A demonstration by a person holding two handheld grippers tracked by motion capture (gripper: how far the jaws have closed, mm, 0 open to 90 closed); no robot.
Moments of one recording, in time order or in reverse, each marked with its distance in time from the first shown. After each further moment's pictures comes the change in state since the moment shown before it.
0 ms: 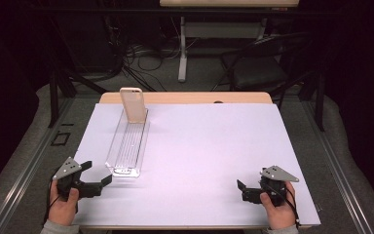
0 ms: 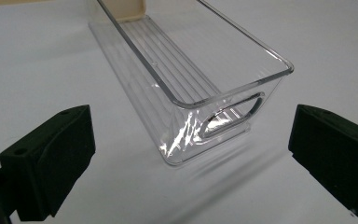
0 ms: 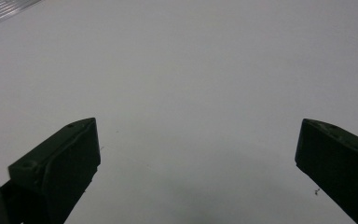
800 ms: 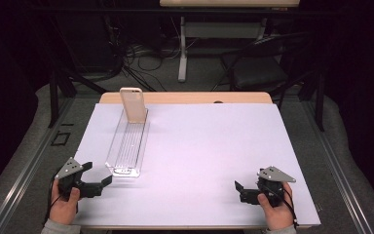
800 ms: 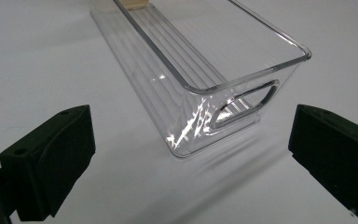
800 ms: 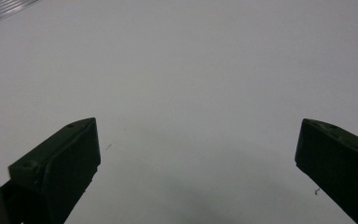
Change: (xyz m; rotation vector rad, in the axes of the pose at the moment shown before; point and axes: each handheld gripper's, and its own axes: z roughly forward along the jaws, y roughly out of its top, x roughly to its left) left arm 0.004 -0.005 0.006 0.020 0.005 -0.003; right arm 0.005 -0.001 0.003 0.003 0.016 -0.017
